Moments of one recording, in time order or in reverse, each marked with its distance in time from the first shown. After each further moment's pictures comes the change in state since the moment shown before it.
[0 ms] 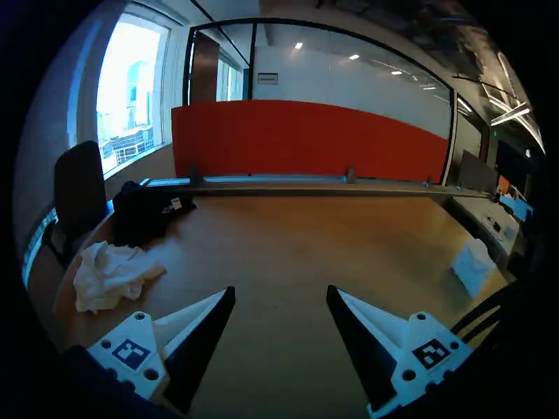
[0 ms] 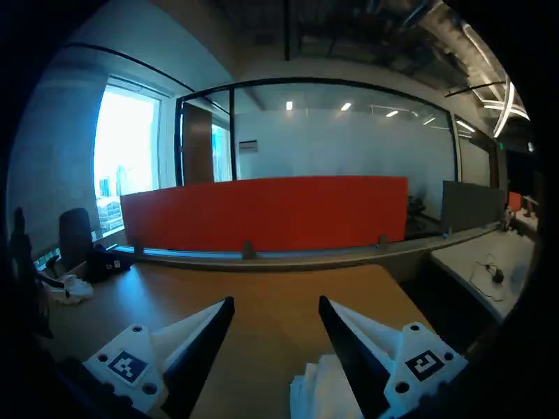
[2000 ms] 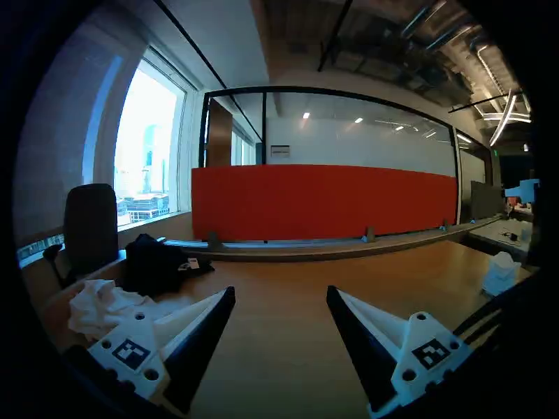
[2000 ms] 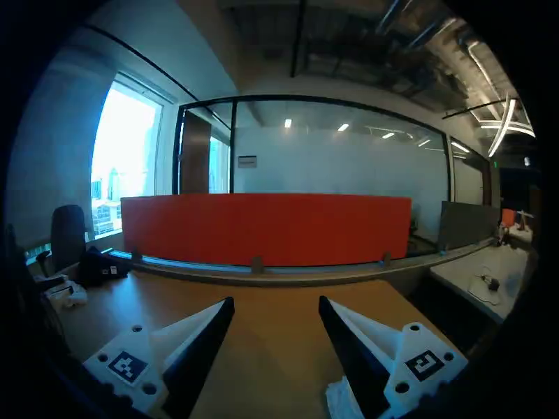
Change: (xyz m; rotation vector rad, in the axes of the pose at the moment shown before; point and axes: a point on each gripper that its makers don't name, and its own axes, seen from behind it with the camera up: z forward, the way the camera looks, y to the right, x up) left arm 0.009 -0.042 0.042 0.079 0.405 0.031; right arm -0.006 -0.080 0.011 -0.064 0.086 -0.047
